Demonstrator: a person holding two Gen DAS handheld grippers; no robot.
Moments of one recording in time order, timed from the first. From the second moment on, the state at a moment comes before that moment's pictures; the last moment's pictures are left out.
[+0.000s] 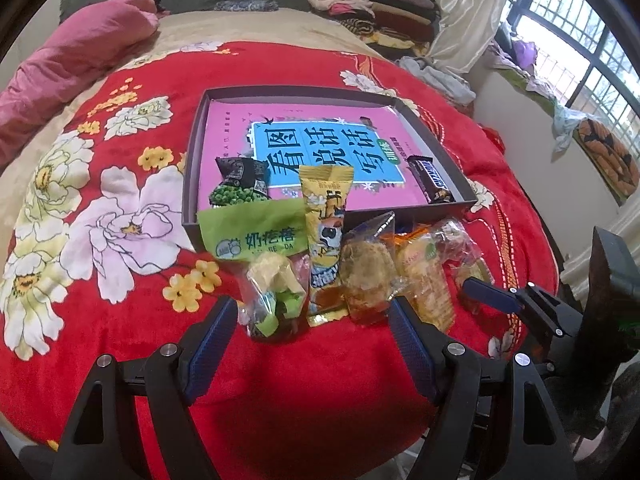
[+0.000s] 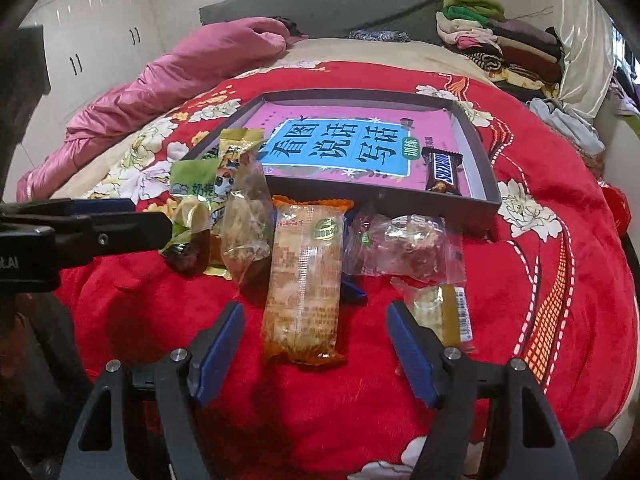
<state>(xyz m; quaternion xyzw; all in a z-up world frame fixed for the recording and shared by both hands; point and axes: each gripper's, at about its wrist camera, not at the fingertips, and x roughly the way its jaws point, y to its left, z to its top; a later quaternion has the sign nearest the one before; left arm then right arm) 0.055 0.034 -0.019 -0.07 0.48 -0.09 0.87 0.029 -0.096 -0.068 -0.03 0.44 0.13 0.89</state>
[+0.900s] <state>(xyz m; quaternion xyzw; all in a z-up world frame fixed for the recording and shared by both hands) 0.104 0.031 -0.033 -0.08 0.50 -0.10 0.86 0.051 -0.093 -0.085 -0.03 0.44 0.15 0.89</state>
